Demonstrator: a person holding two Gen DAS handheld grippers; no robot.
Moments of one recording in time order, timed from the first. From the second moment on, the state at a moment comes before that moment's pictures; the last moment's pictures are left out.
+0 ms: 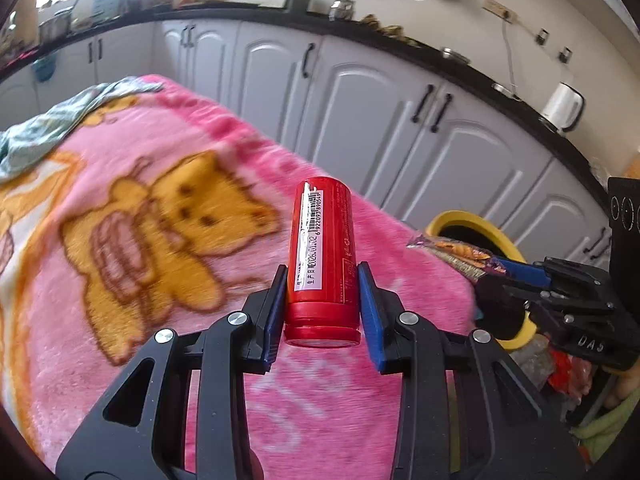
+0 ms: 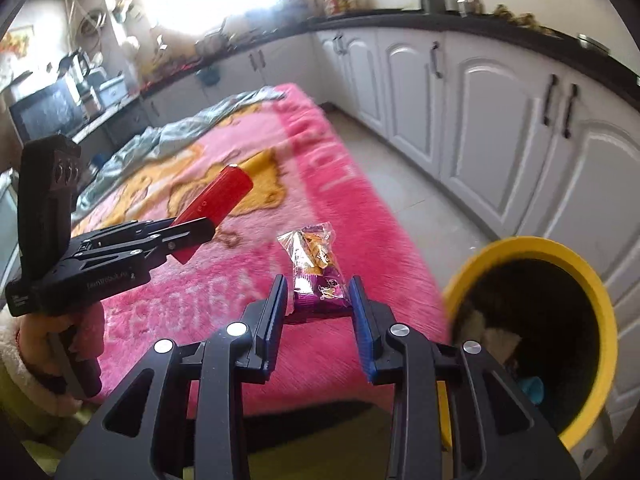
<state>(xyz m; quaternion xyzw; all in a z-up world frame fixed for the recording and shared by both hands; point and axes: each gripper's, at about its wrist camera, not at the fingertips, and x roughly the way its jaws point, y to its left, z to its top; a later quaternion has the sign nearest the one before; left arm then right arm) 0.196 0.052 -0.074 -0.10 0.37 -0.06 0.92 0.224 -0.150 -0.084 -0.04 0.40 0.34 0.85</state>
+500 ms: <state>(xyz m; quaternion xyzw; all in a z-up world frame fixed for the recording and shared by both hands) 0.214 -0.047 -0.041 -0.05 0.35 -0.15 0.92 0.218 -0.279 -0.049 0.04 0.35 0.23 0.91</state>
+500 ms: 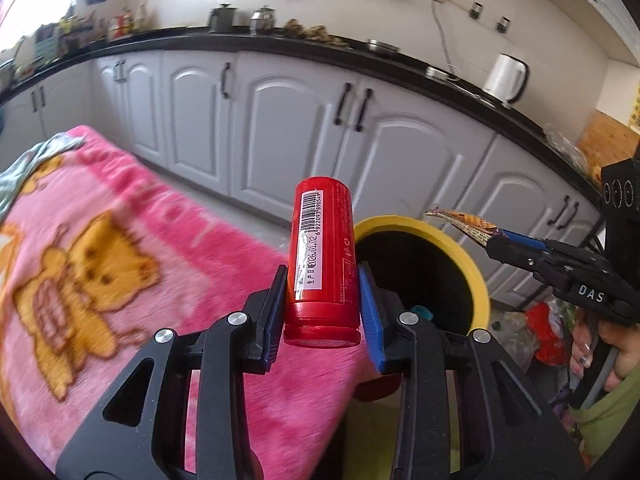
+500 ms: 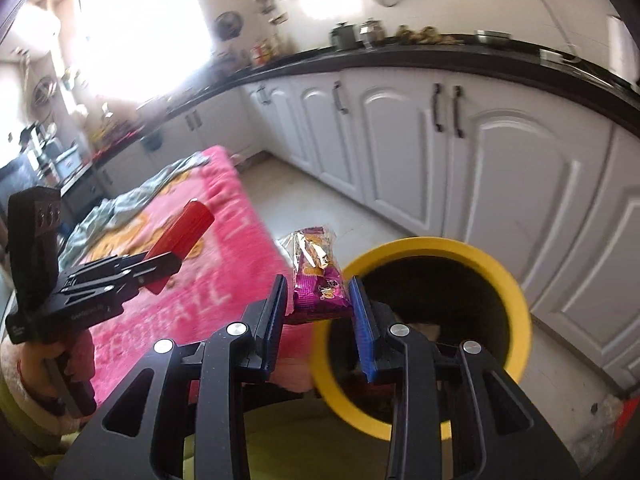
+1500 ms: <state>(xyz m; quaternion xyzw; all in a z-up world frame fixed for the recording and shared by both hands) 0.252 -0.170 -0.083 0.00 0.39 -0.23 0.89 0.203 -0.368 -0.073 0.08 0.35 0.14 0.92</state>
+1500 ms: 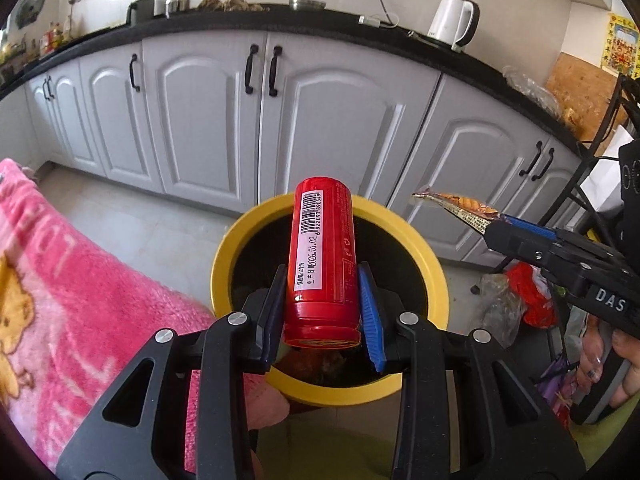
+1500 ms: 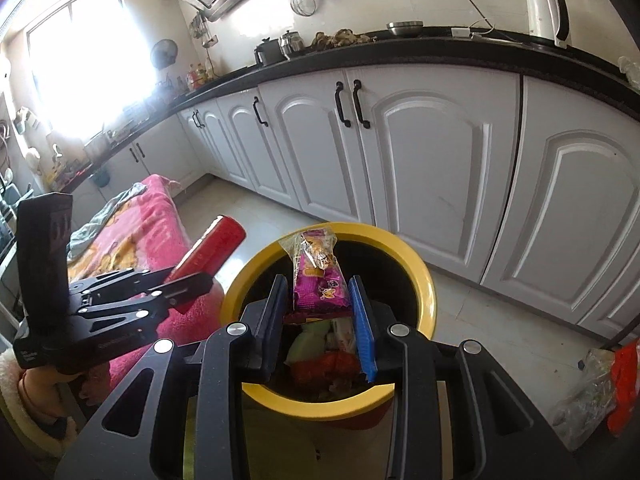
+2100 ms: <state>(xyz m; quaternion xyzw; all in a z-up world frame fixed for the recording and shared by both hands) 0.268 -0.171 -0.114 -0.01 0.43 -0.22 0.87 0.226 -0.353 -0.102 0.08 0.39 0.13 0.91</state>
